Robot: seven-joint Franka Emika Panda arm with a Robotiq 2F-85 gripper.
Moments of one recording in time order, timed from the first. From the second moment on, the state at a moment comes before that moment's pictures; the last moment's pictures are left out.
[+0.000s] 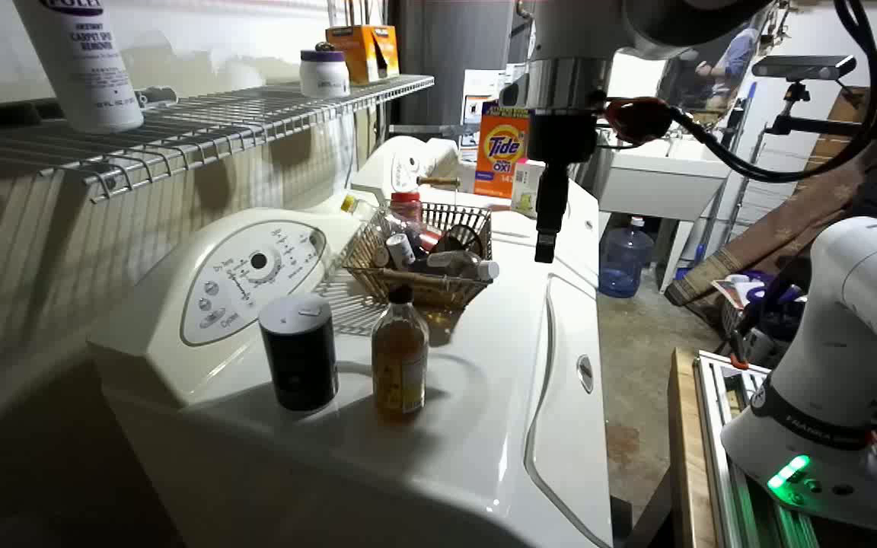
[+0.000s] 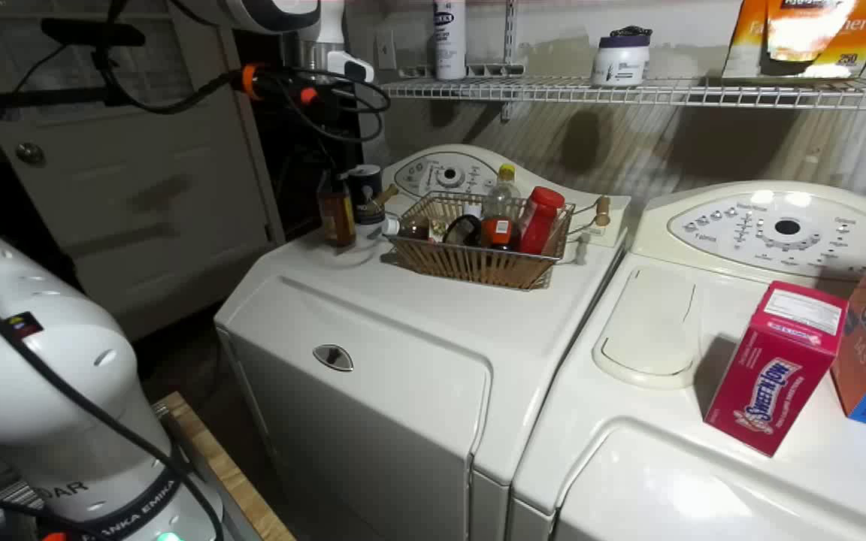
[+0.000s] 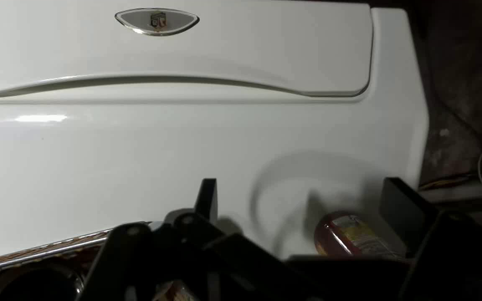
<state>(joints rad) 0.13 -0.37 0.08 -2.29 0.17 1.87 0.02</state>
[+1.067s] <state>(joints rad) 0.04 -0.24 0.07 -2.18 0.00 1.97 0.02</state>
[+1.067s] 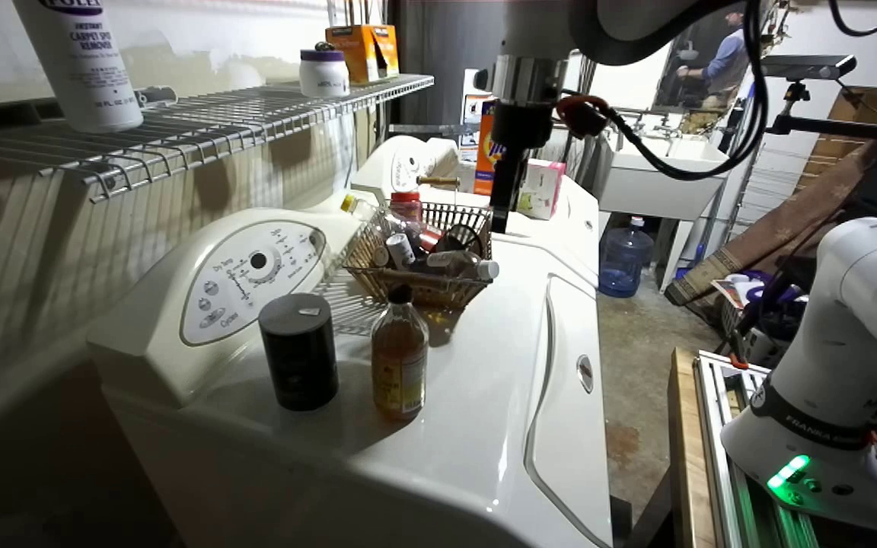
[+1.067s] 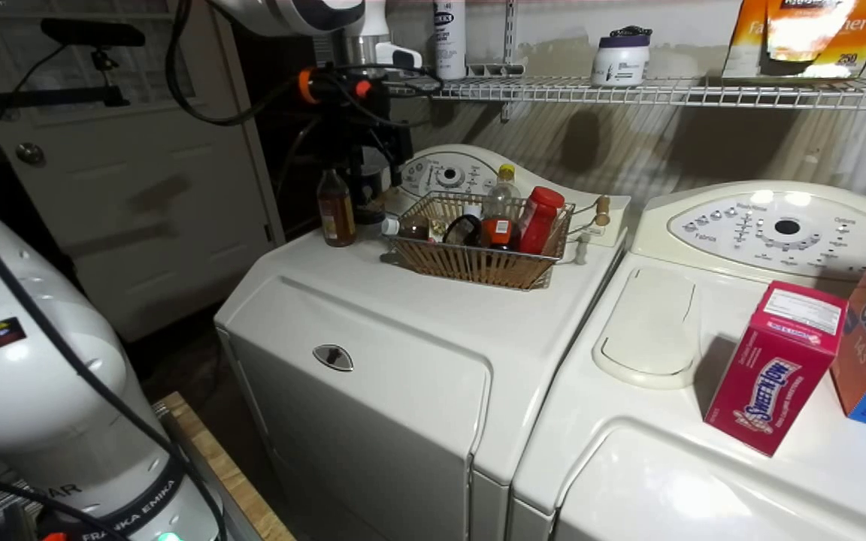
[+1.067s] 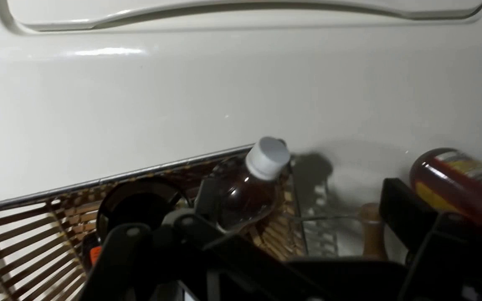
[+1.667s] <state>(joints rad) 0.03 0.11 0.07 -1.80 -0.08 2.03 0.27</state>
